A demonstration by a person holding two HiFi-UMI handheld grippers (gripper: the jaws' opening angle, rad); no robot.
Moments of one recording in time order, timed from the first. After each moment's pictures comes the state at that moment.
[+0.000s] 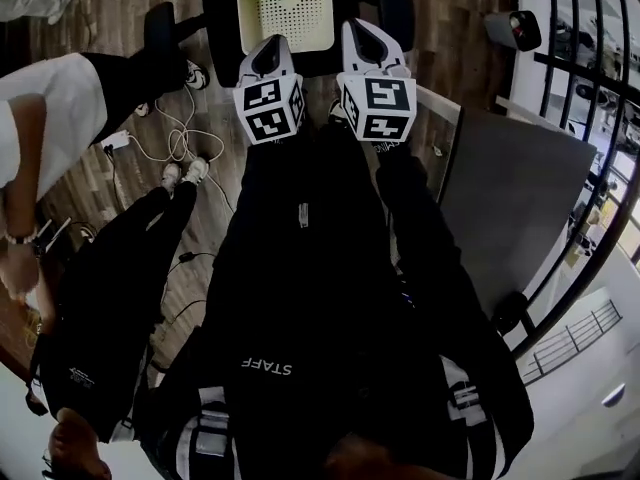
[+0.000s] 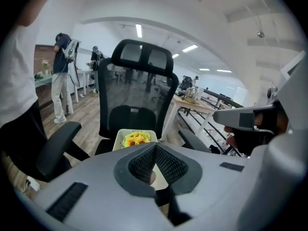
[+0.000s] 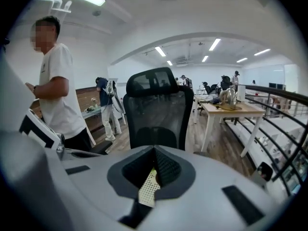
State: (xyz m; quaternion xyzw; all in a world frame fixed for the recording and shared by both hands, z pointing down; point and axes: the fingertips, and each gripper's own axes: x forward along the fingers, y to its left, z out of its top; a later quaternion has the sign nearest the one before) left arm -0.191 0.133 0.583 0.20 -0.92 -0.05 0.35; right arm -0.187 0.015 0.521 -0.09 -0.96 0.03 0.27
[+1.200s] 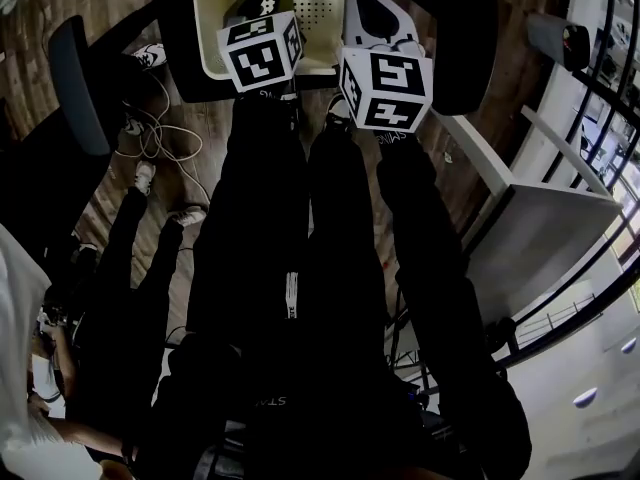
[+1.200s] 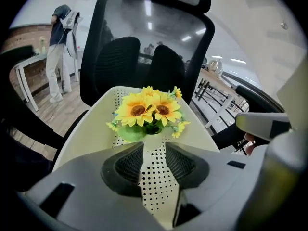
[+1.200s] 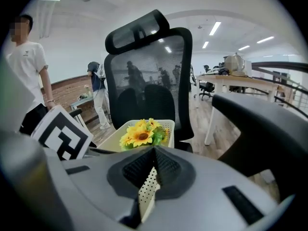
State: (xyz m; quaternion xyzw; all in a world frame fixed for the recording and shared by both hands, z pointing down) left arm -0.311 0.107 0.881 0.17 -0.88 -0.05 0.44; right arm -0.285 -0.003 0.800 -0.10 -0.94 0.05 0.33
